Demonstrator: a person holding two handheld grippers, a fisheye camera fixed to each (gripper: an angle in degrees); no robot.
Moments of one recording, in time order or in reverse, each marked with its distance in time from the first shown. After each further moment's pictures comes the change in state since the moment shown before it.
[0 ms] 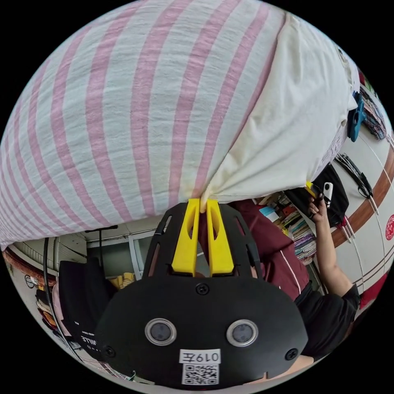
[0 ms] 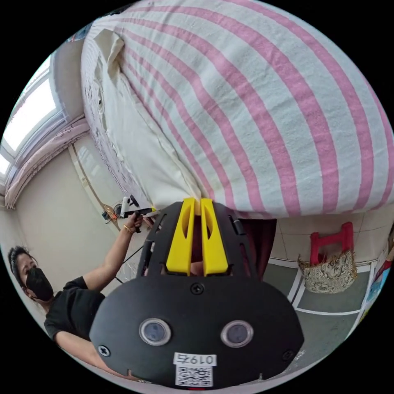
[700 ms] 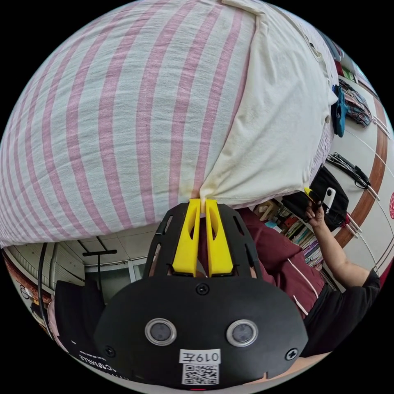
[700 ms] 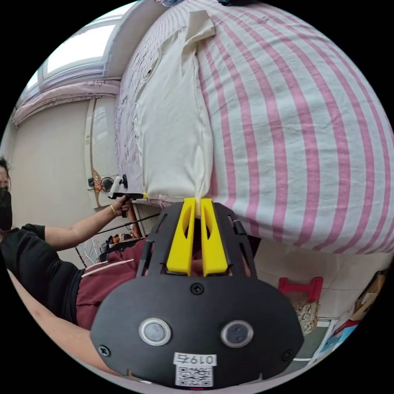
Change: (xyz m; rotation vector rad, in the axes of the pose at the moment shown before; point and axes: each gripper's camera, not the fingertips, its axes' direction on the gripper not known) left arm -0.052 0.060 -0.038 0.190 -0.003 0.077; right arm -0.063 -0.004 -0.021 0.096 0.096 -0.386
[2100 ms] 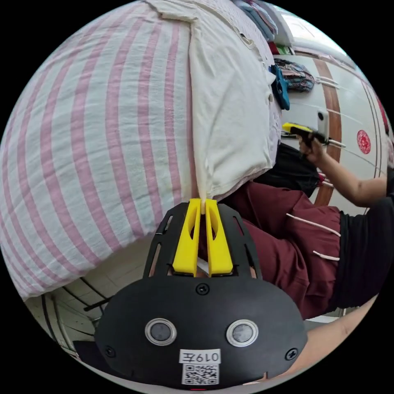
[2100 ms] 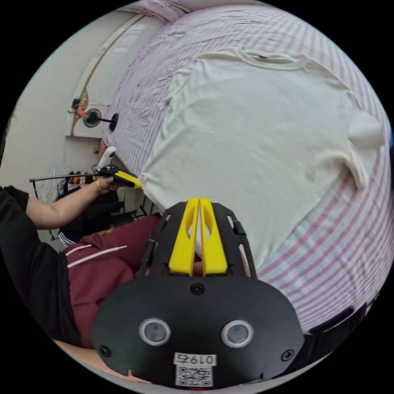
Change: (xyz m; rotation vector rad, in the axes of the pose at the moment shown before) left arm -0.084 0.104 -0.034 0.131 0.178 0.337; right arm -0.461 -0.283 -0.062 -0.288 0.352 -0.478
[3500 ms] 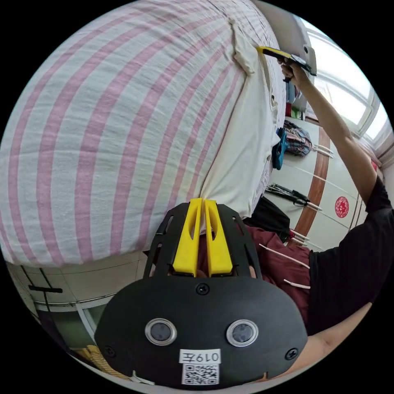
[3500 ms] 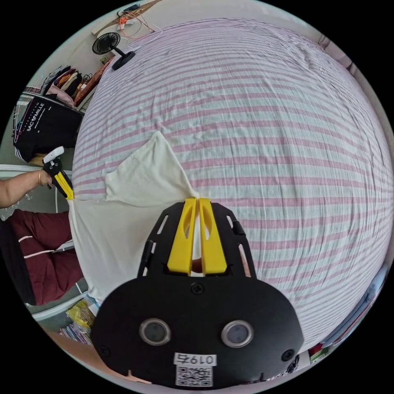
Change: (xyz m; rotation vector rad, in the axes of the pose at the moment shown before) left arm 0.057 -0.047 -0.105 0.240 0.232 -0.300; right arm -0.301 -0.536 -0.141 -0.260 0.398 -0.846
